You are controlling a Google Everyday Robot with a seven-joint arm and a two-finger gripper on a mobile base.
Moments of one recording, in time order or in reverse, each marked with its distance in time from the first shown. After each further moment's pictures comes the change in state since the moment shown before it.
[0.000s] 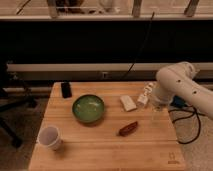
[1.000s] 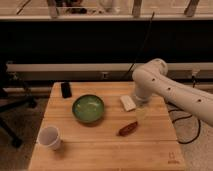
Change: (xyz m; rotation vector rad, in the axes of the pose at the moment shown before) arm -0.065 -0.015 0.012 0.013 0.037 -0.215
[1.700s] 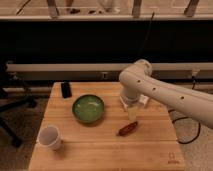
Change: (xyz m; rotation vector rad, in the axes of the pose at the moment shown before) arm -0.041 -0.015 0.016 0.005 0.015 -0.130
